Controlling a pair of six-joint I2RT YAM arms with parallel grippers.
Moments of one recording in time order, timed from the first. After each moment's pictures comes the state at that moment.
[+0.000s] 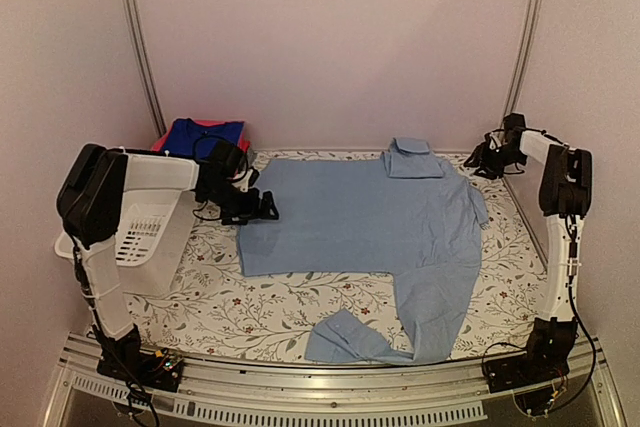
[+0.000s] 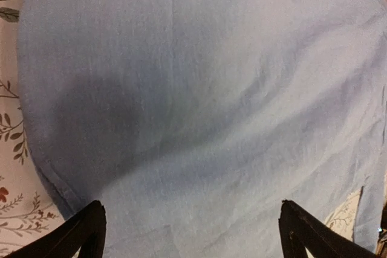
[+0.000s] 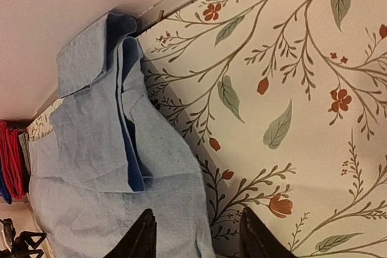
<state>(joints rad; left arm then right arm) -0.40 1.99 1.31 -0.41 0.27 -0.35 -0.16 2.47 2.12 -0.66 -0.50 0.32</state>
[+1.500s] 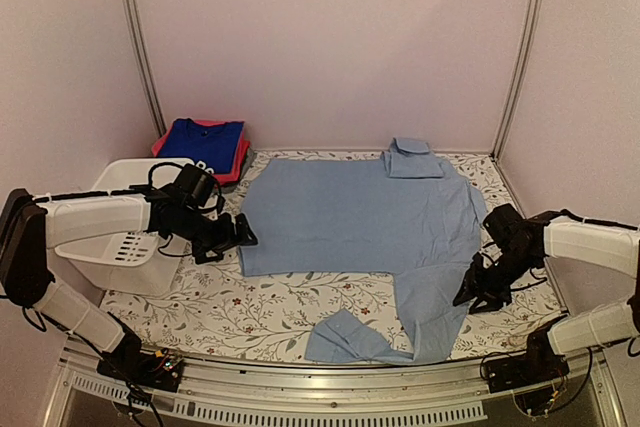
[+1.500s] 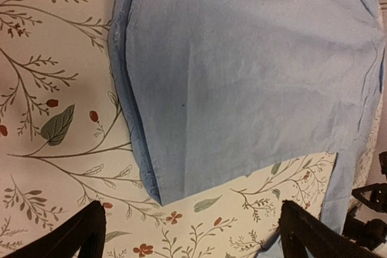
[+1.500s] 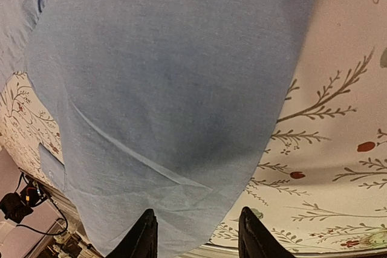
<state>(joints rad) -0.50 1.43 0.83 -0.44 0.19 -0.75 0.33 1.22 0.60 -0.82 -0.41 0.67</state>
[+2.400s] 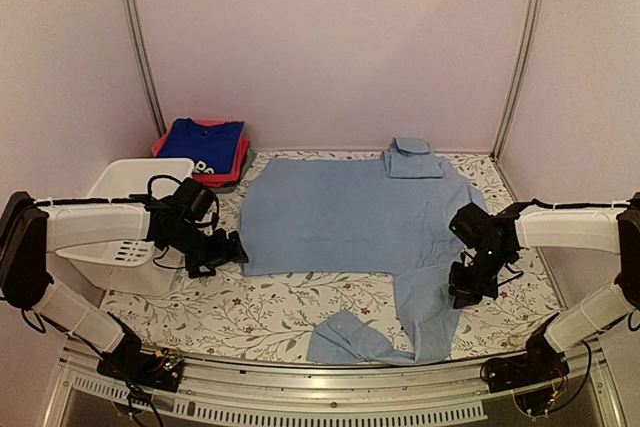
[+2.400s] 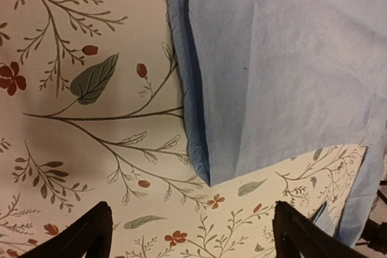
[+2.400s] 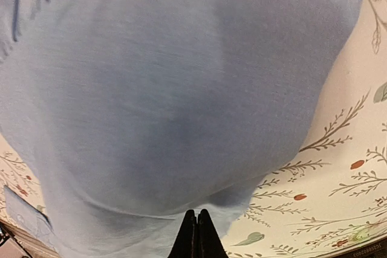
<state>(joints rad) -0.50 1.42 0.77 -0.50 0.16 -0.76 0.56 1.42 0.71 -0.82 -0.15 0.83</state>
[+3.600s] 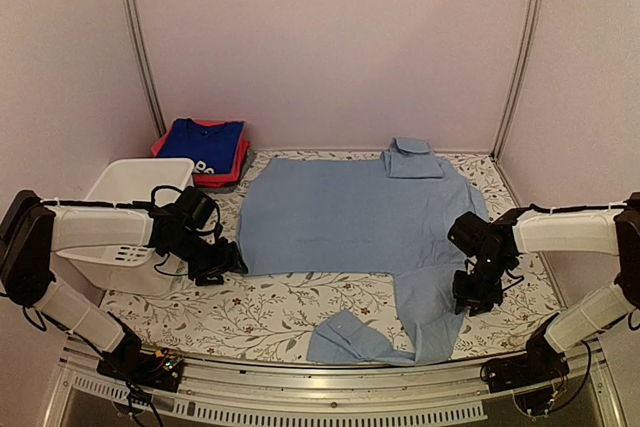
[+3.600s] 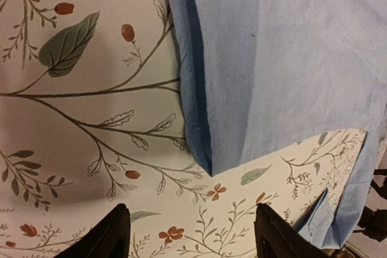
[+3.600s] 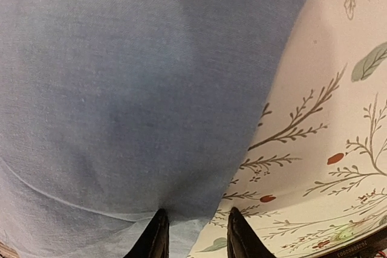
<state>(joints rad) -0.50 1.44 0.71 -0.45 0.25 -0.78 0.58 1.42 0.68 -0.84 -0.06 0.84</state>
